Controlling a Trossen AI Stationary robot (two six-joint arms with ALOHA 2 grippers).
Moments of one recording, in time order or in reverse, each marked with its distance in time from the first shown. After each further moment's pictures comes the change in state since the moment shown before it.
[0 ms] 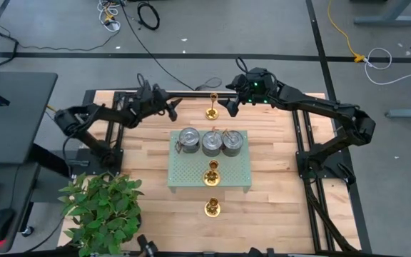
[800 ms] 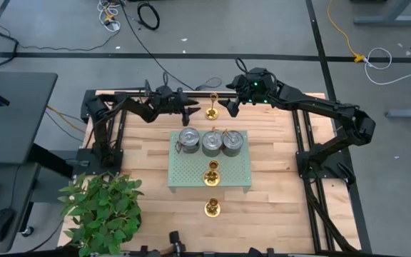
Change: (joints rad) left arm -0.046 0.364 0.266 0.005 0.315 0.016; right arm 0.000 0.000 0.000 -0.004 0.000 -0.045
